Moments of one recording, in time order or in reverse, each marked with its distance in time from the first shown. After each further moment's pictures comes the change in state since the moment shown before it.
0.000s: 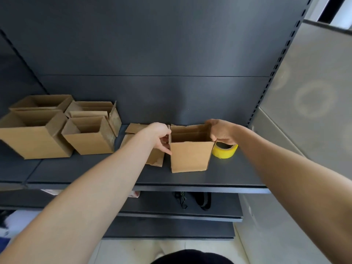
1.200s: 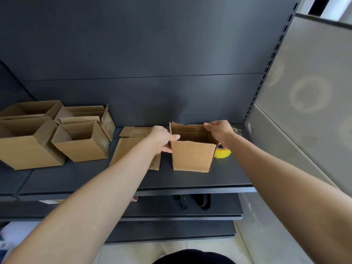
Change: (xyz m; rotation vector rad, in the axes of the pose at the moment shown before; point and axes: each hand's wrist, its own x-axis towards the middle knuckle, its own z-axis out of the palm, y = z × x) left_hand 0.015 -0.009 0.018 0.061 -0.009 0.204; right_hand 0.006 0.017 0.007 0.327 0.350 -0.008
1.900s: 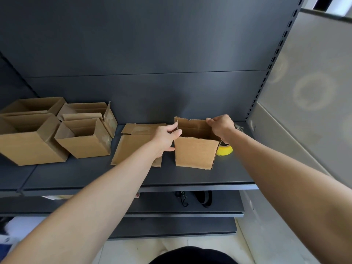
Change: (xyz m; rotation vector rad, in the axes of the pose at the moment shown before) left_hand 0.002 -0.020 0.006 0.052 0.009 0.193; right_hand 0.008 -0.003 0.007 -0.180 0.112 -0.038
